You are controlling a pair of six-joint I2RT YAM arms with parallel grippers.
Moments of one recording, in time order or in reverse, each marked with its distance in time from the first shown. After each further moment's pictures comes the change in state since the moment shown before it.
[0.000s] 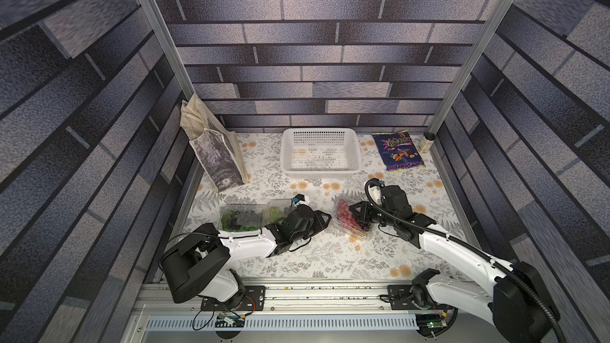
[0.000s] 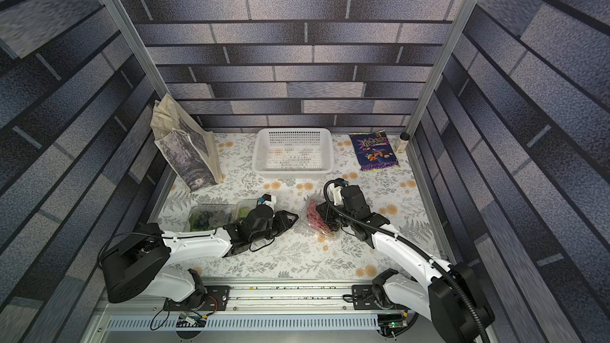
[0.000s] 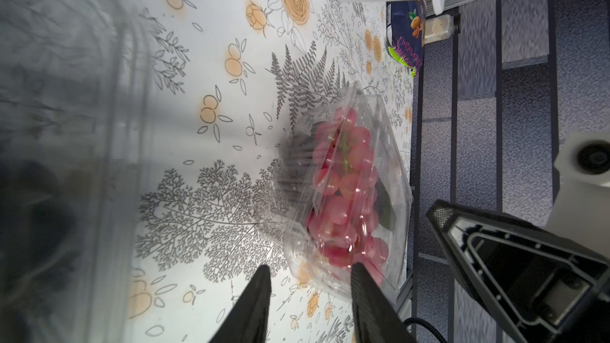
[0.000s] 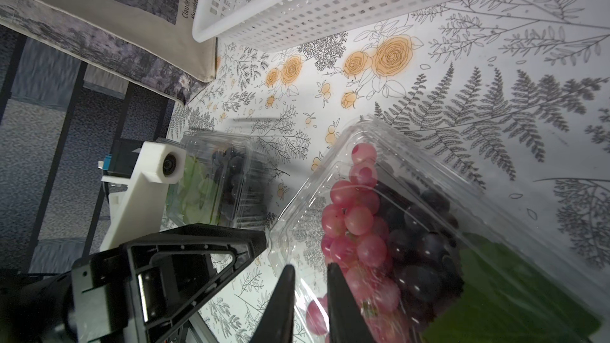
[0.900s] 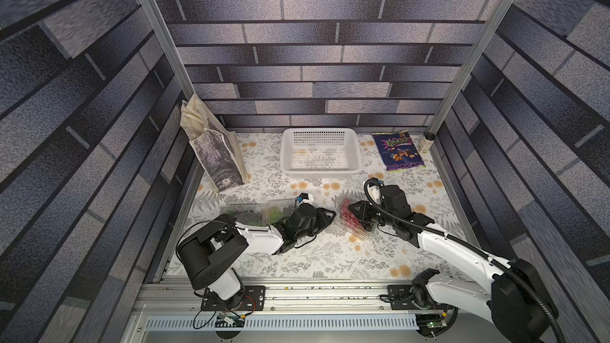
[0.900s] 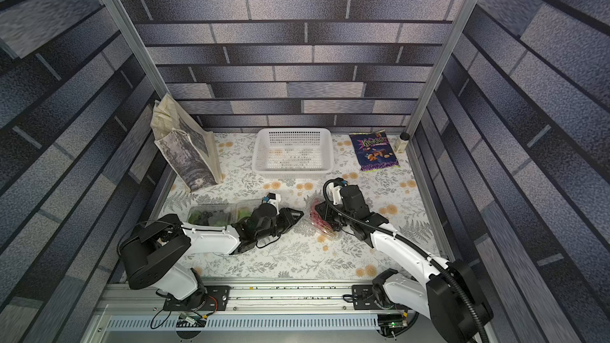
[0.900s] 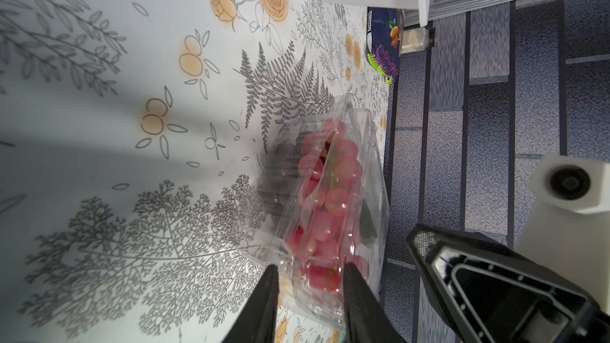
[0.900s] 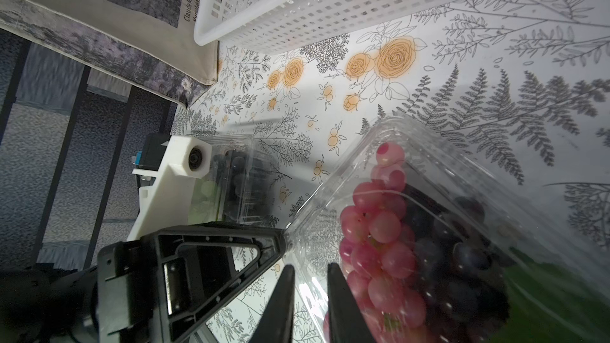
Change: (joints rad) left arm 0.008 0.142 0.031 0.186 0.040 -0.078; right arm 0.002 -0.001 0.000 0.012 0.003 0.011
